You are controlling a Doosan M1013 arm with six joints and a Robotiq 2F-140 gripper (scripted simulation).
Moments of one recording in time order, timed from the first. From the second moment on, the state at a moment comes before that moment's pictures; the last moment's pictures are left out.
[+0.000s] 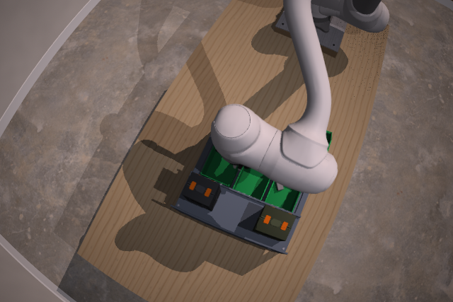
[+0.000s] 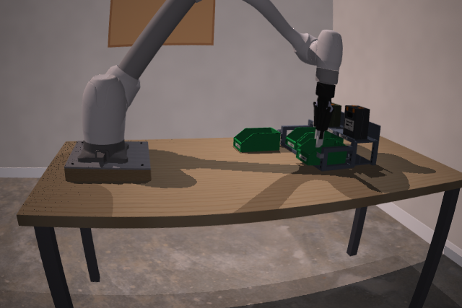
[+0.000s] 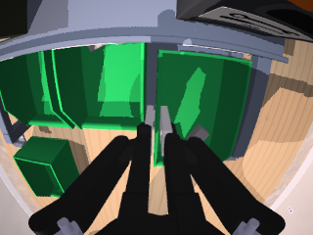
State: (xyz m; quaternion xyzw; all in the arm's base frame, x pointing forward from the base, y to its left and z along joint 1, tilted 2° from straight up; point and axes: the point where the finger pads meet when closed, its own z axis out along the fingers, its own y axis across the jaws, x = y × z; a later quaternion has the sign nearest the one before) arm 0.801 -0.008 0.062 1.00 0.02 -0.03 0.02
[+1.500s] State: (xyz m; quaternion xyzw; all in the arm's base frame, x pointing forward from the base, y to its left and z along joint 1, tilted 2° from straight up) arm 0.801 -0.007 0.090 1.00 0.02 -0.03 0.02
